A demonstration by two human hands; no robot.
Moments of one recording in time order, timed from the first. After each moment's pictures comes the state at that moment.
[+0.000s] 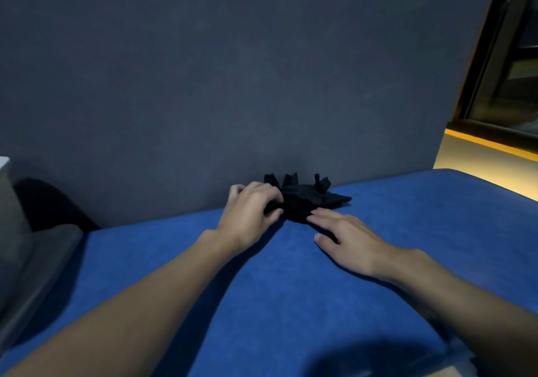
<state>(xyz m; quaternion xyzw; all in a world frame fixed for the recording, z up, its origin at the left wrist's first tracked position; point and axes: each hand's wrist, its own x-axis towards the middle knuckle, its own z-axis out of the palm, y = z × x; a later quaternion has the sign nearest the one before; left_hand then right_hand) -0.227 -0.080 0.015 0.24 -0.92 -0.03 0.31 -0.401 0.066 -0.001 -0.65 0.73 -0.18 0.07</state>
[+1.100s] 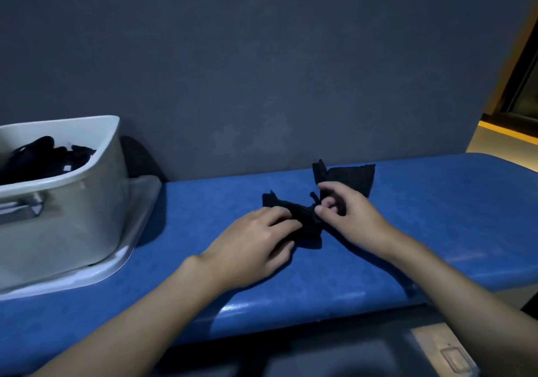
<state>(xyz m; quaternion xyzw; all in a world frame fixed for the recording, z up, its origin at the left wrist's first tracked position) -0.074 0.024 0.006 0.15 -0.96 0.01 0.22 -0.296 0.086 0.002 -0.59 0.66 -0.44 0.15</state>
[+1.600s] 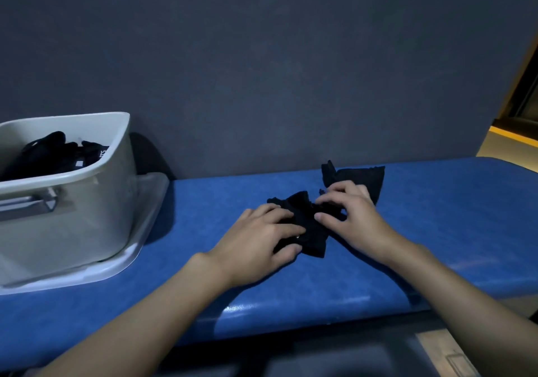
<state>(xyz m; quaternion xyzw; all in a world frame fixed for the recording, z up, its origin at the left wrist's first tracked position) -0.072 0.018 0.005 0.25 -0.96 -0.02 0.13 -0.289 0.082 -0.001 -0.63 0.68 -0.36 0.03</state>
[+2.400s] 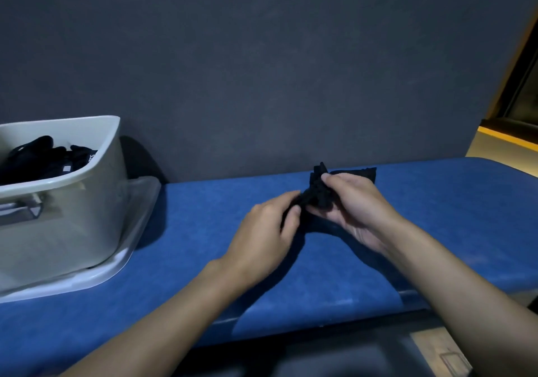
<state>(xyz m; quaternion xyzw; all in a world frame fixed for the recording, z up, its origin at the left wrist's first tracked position) -0.100 0.039 0.017 0.29 -0.86 -0.20 0.37 -0.259 0.091 0.056 -0.31 0.50 -0.67 0.45</state>
